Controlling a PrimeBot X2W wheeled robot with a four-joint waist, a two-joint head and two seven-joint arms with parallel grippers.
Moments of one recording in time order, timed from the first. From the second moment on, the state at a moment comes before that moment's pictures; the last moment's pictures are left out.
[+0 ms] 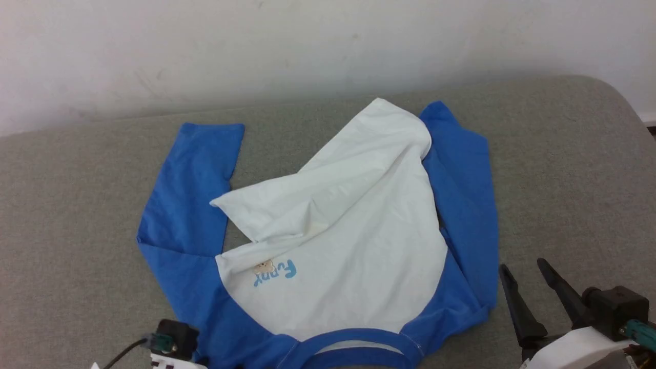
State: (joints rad) left arm 0.21 0.30 -0.15 -0.11 -0.36 -0.08 0.59; right arm 0.19 -0.12 0.02 -0.19 0.22 0.13 0.10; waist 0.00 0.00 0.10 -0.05
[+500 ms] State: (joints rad) left arm 0.10 0.34 -0.22 -0.01 -0.37 -0.08 0.74; right arm 0.19 -0.18 0.02 -0.17 0.28 0.13 0.25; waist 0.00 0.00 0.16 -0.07
